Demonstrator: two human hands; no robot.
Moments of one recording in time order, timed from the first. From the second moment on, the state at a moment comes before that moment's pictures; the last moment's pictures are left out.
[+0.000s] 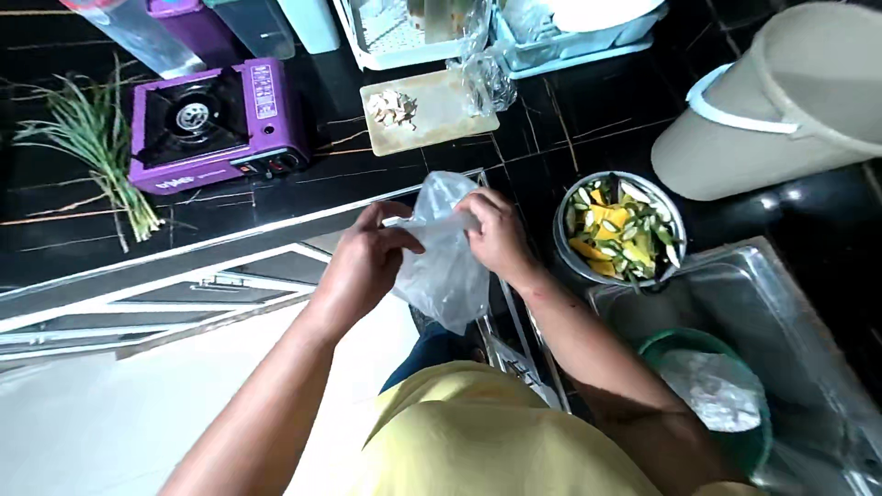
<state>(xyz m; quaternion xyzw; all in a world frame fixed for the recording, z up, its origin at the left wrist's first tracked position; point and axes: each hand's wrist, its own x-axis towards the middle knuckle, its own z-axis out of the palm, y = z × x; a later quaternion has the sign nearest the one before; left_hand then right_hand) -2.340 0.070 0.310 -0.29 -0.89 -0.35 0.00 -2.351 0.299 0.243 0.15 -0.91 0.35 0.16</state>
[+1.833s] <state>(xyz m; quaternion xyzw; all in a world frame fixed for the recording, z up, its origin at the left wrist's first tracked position) -2.583 -0.070 0.316 -0.03 -0.67 -0.74 -0.04 -2.714 0.189 0.203 0.04 -0.98 0.17 -0.11</state>
